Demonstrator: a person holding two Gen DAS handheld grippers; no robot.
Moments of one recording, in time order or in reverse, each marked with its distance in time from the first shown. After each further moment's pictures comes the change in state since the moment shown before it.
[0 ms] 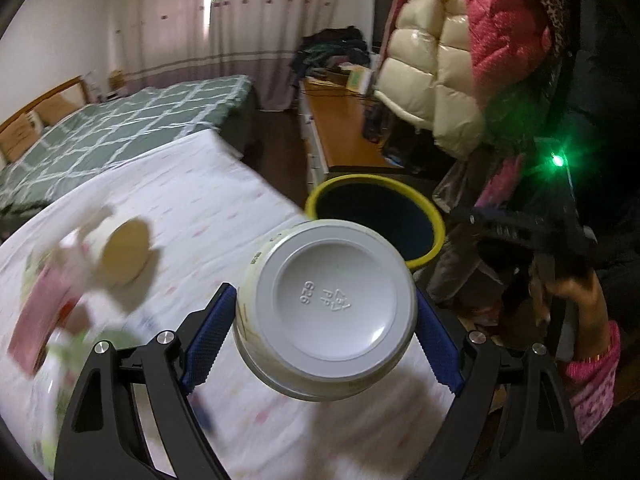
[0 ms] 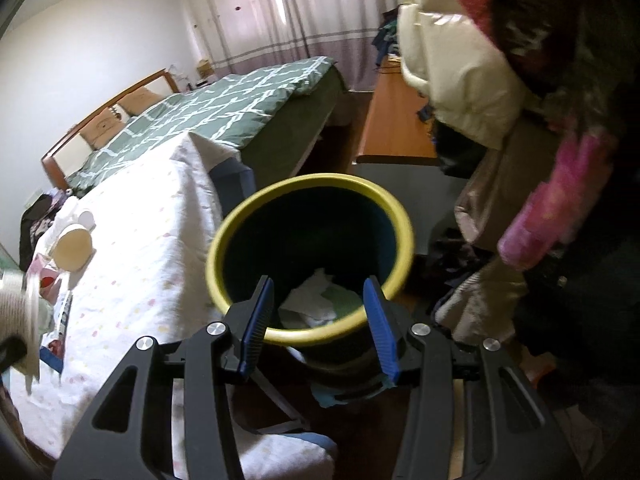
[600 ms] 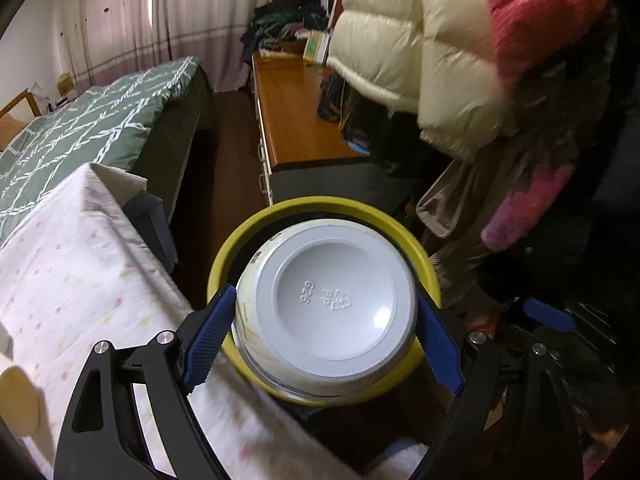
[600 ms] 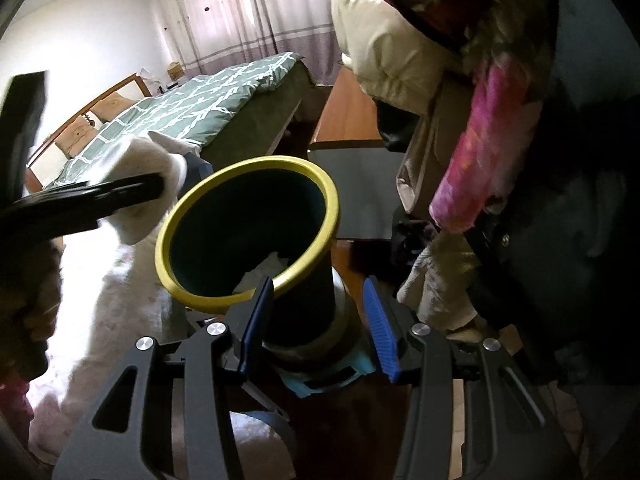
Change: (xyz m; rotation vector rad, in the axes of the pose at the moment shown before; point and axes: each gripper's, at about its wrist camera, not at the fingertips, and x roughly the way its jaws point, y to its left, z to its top) left arm 0.179 -0.072 0.103 0.095 0.133 -0.075; right arm -0.010 -0.050 -0.022 0.059 0.018 -0.077
